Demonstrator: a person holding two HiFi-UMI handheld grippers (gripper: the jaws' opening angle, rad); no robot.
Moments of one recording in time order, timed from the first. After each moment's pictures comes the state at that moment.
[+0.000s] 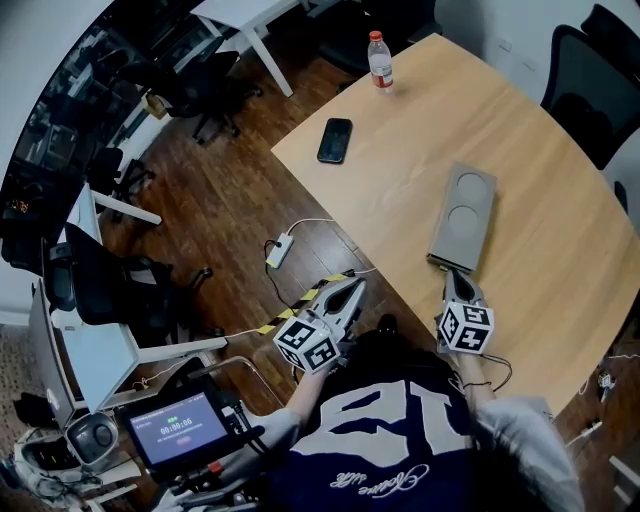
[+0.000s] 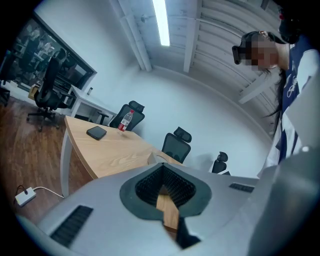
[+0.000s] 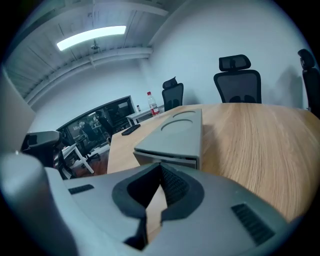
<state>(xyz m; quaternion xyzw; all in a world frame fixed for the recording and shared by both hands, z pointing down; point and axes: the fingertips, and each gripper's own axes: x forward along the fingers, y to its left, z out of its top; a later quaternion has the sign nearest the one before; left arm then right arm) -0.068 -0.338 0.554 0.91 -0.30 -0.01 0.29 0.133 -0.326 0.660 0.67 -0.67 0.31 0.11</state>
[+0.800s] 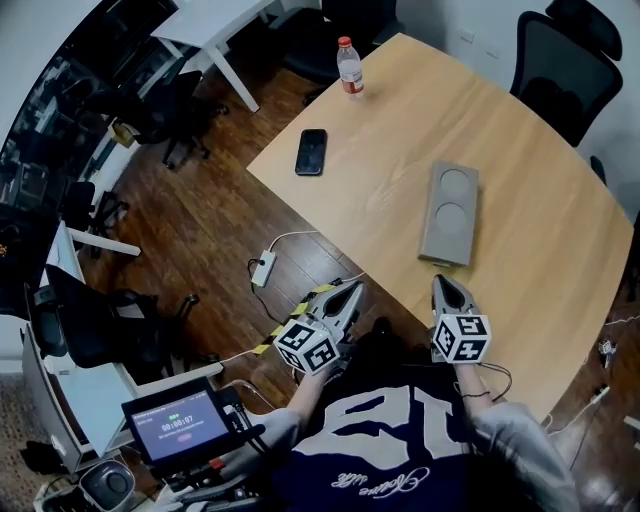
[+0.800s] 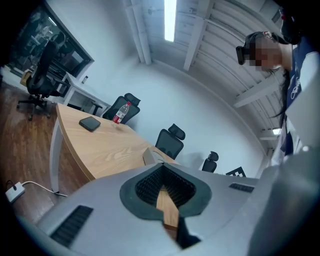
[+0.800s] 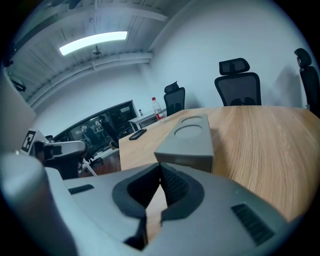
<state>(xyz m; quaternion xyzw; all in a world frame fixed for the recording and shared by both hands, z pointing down) -0.066 -0.354 0.570 0.92 -0.24 -0.01 0.32 0.100 -0.315 0.631 0.67 -0.68 0.30 0.09</state>
